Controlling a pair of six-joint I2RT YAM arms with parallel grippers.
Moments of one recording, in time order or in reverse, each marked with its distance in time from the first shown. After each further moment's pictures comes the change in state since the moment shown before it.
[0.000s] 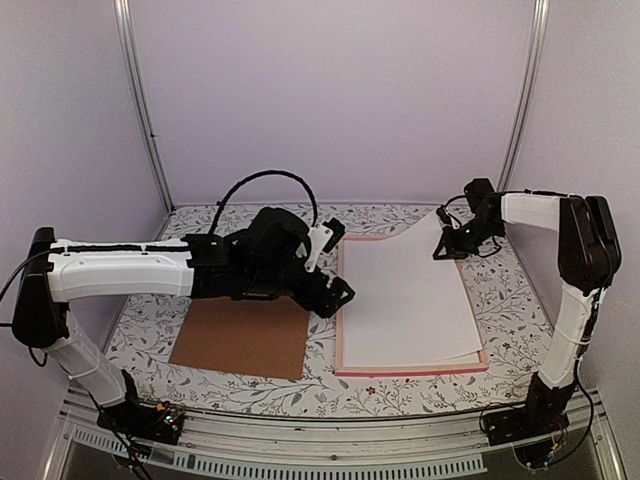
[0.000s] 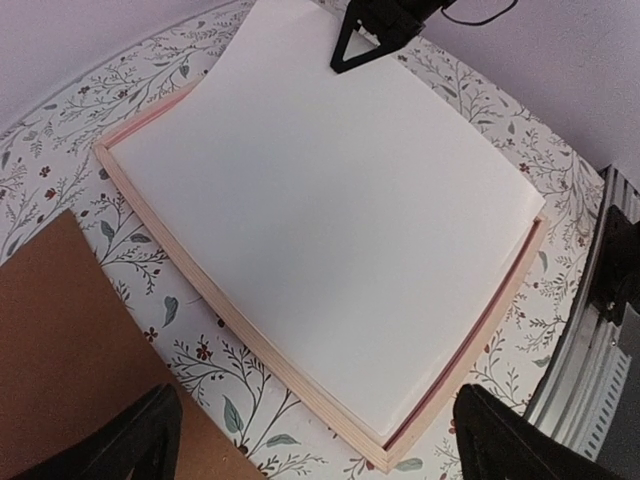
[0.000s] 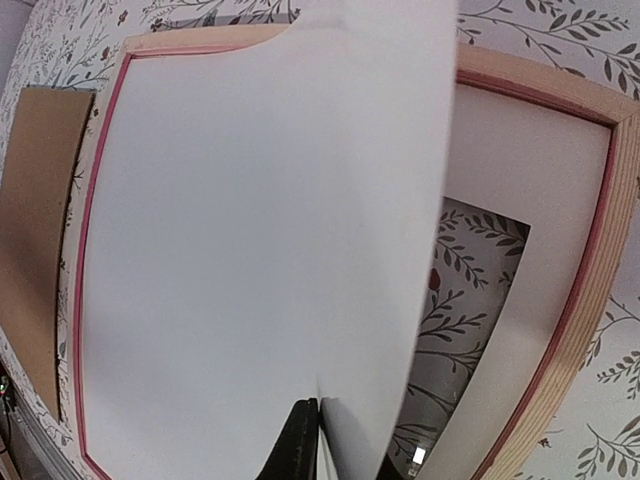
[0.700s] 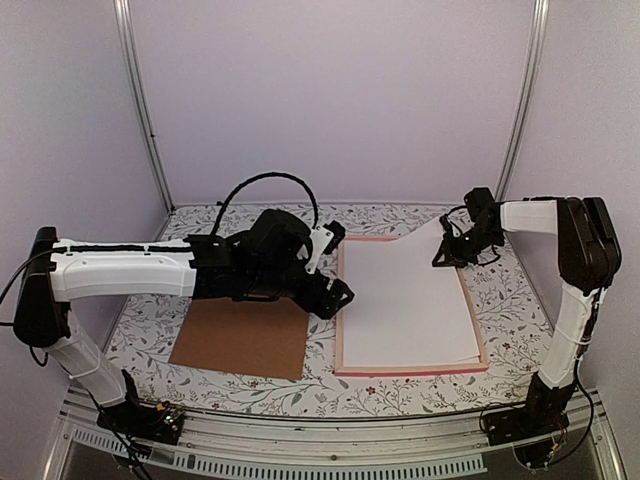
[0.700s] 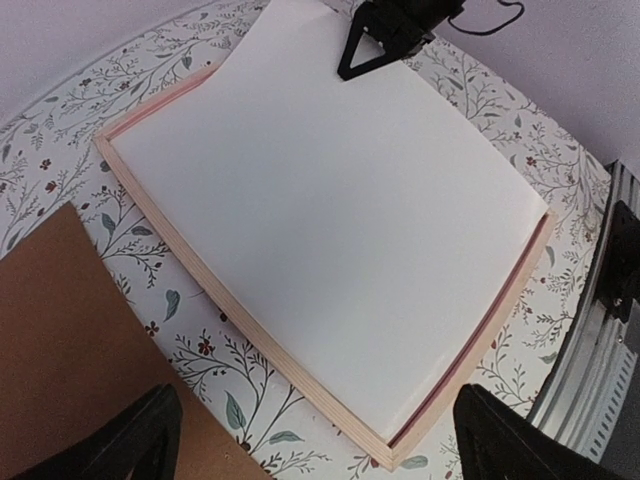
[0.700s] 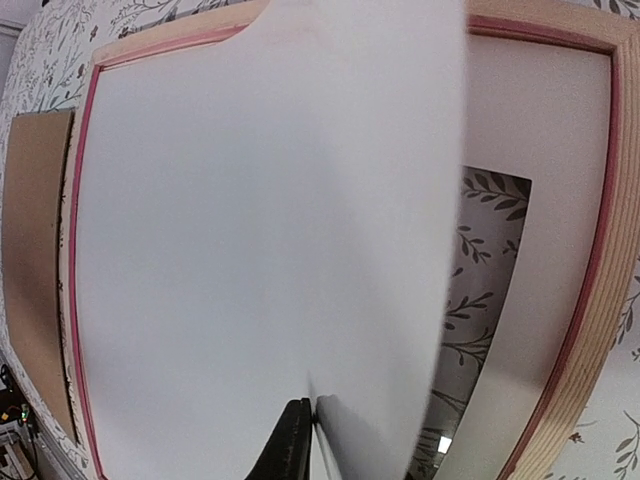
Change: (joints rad) left arm 0.000 0.011 0.000 -0.008 -0.005 0.000; right arm -0.004 0.000 -0.085 0.089 -0.007 0.111
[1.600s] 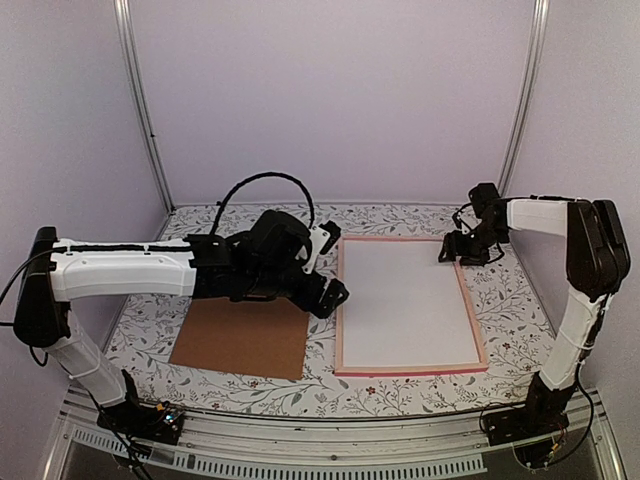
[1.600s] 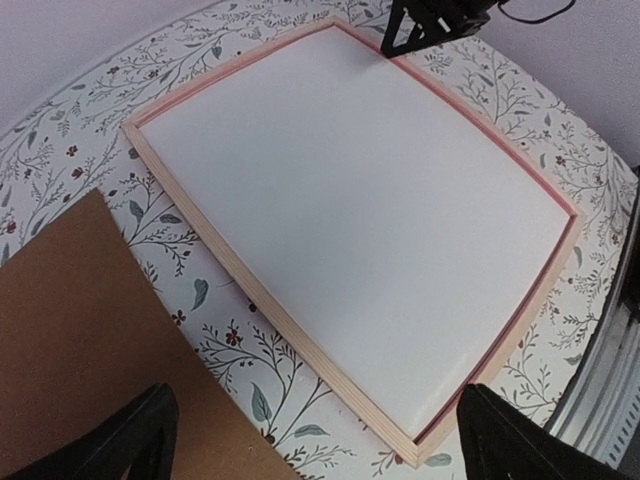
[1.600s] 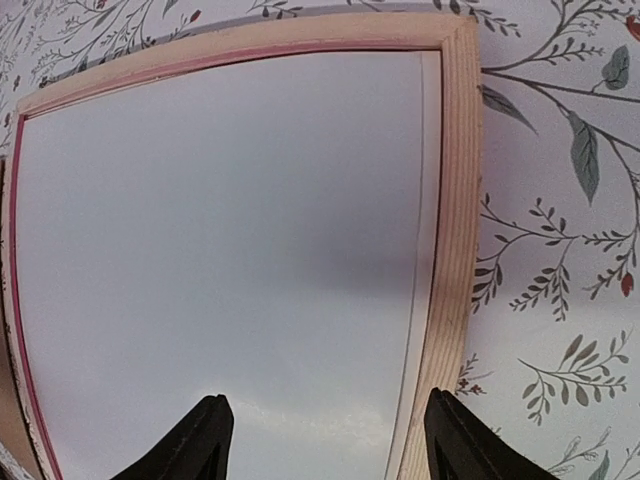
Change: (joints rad) left arm 0.004 0.000 0.000 -0.027 -0.055 0.000; right arm -0.003 -0.062 -0.025 -0.027 0.211 0.054
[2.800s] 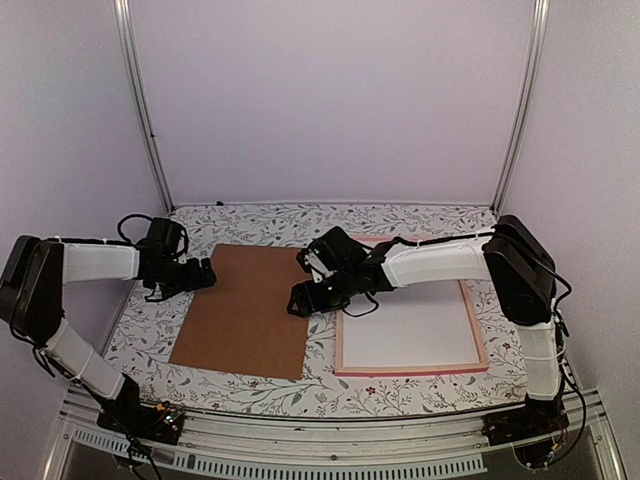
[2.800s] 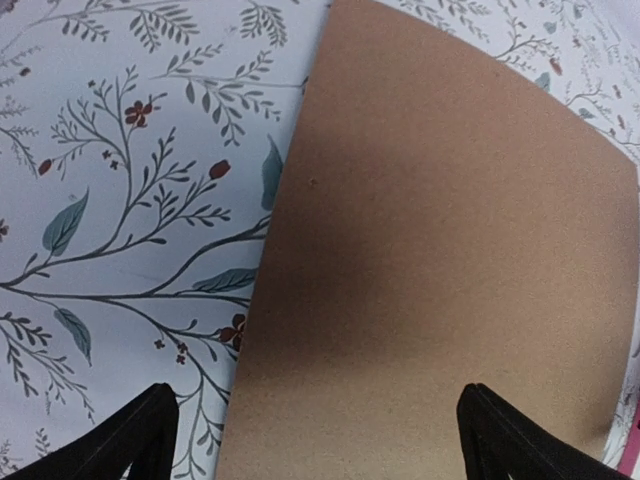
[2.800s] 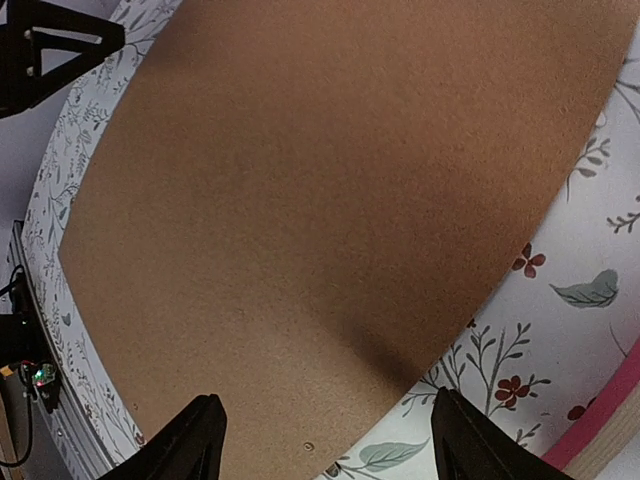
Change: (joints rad) left arm 0.867 -0.088 -0.415 0.063 0.167 -0.174; right arm 0.804 0.253 0.229 0.309 0.035 0.332
